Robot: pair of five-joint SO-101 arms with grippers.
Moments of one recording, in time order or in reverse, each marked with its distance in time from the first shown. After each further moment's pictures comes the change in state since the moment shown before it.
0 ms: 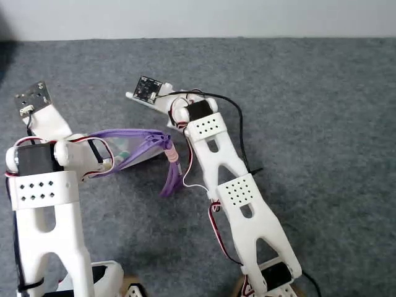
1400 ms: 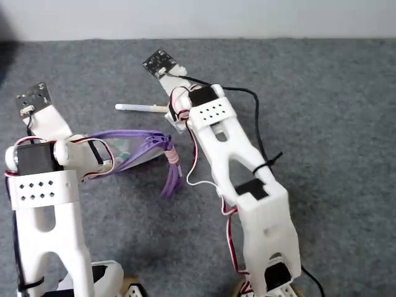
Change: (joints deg) left arm 0.0 0.0 -0.8 2.3 0.0; right arm -1.2 -43.9 58.1 -9.8 -22.7
